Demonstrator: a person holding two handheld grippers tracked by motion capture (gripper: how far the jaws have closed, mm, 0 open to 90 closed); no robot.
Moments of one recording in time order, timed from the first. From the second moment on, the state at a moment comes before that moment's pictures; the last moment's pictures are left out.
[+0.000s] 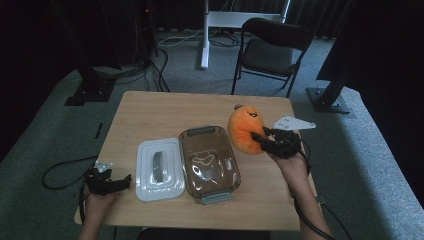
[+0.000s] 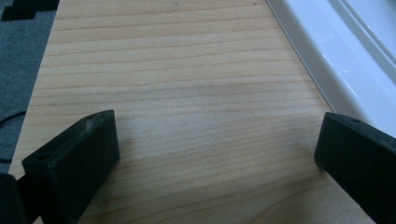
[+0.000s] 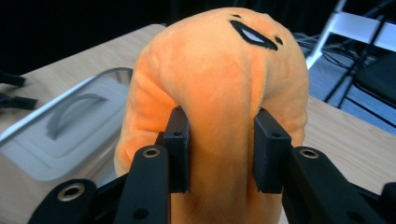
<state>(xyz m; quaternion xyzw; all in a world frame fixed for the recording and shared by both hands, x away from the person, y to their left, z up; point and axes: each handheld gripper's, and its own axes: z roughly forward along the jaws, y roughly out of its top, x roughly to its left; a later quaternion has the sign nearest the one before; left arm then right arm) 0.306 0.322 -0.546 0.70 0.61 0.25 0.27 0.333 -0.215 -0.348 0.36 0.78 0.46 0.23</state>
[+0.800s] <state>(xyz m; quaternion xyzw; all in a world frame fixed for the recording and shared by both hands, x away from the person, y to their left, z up) 0.306 0.322 -0.546 0.70 0.61 0.25 0.27 0.304 -0.144 -0.361 0.25 0.83 0.47 0.15</state>
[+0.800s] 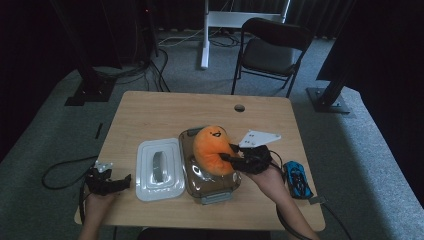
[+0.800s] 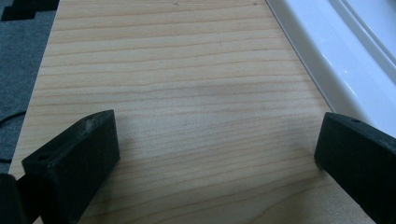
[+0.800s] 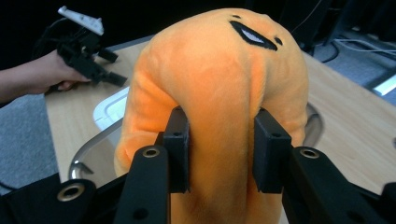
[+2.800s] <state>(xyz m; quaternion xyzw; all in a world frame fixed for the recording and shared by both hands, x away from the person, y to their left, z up) 0.306 0.322 -0.546 0.70 0.61 0.24 0.27 0.322 -0.104 -0.423 0.25 0.90 0.36 0.05</state>
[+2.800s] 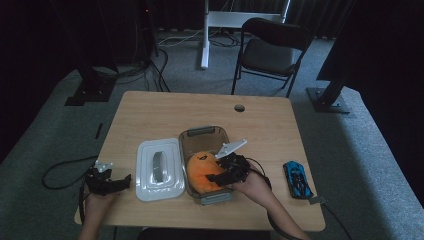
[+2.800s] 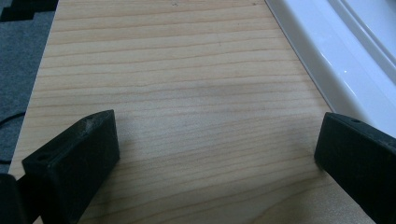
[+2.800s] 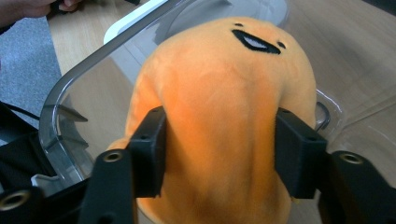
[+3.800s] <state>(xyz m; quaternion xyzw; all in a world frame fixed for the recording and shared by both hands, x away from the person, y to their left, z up) 0.306 0.322 -0.546 0.70 0.61 0.24 0.27 0.323 -0.133 -0.401 0.30 0.86 0.42 0.04</state>
